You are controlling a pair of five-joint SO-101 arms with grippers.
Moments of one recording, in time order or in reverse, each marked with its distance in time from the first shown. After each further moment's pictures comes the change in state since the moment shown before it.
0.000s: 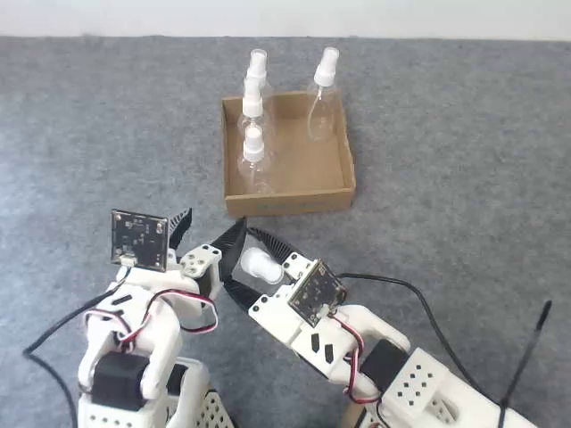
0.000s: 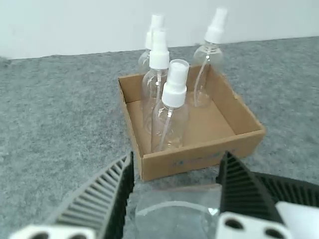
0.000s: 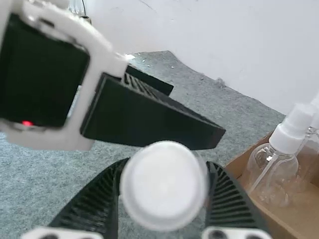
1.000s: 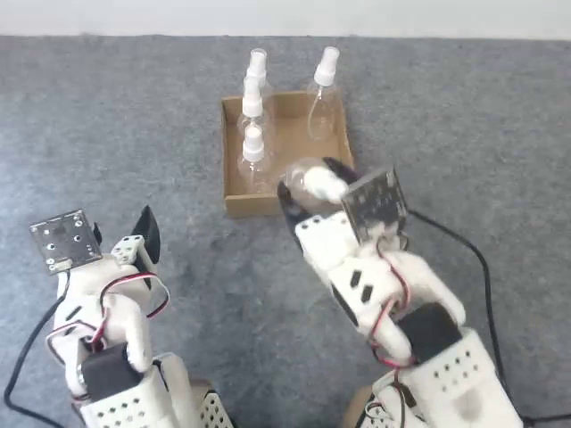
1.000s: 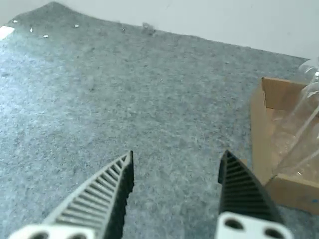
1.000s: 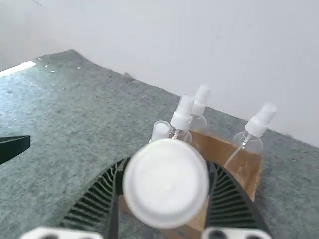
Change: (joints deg) left arm -31.0 0.2 7.0 -5.8 -0.8; right arm 20.7 6.9 -34.2 33.2 -1.9
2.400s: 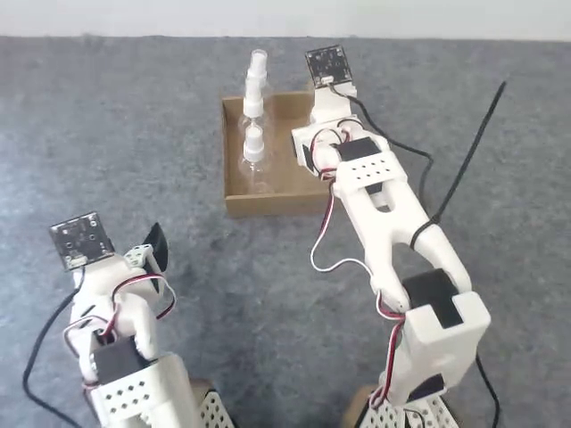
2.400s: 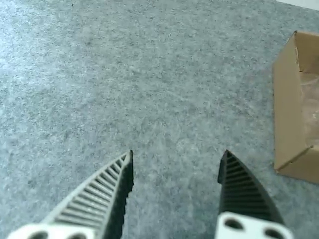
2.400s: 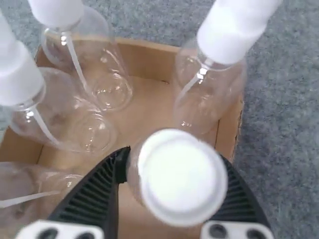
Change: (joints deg) left arm -1.2 0.2 12.7 -5.7 -0.1; right arm 13.3 80.7 -49.8 0.3 -4.0
